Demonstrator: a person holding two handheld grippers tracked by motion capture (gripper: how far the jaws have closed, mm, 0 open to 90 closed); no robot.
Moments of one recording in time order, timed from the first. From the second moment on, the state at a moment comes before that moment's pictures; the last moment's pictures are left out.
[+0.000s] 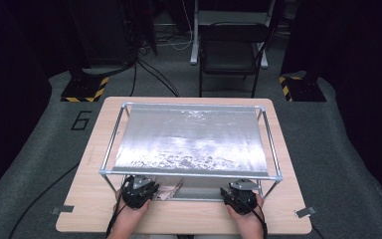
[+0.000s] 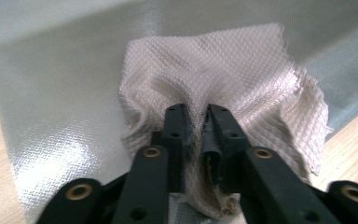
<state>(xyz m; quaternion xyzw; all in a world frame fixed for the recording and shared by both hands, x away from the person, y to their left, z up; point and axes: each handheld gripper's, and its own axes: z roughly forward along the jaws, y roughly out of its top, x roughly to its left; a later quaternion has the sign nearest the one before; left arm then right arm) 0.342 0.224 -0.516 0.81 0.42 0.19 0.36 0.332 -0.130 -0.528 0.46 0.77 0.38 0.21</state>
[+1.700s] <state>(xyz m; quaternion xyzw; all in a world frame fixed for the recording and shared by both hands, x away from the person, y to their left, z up) 0.347 0.215 -0.522 0.77 0.47 0.19 0.38 0.332 -0.130 -0.528 0.46 0.77 0.38 0.21</state>
